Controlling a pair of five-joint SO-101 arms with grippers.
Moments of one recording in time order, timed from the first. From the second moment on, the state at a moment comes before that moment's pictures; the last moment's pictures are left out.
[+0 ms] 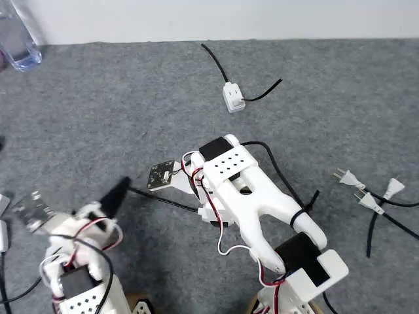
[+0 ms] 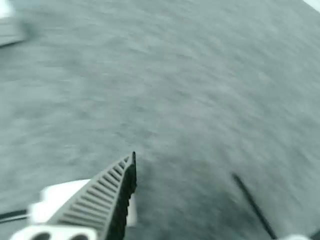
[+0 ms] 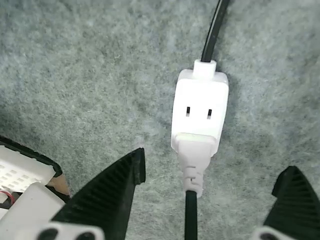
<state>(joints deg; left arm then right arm) -32.6 -100.8 97.1 59.9 25.6 -34.6 3.4 16.4 88.1 51.2</state>
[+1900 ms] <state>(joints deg) -60.5 -100.8 97.1 66.8 21.5 -35.3 14.9 18.3 75.3 51.7</state>
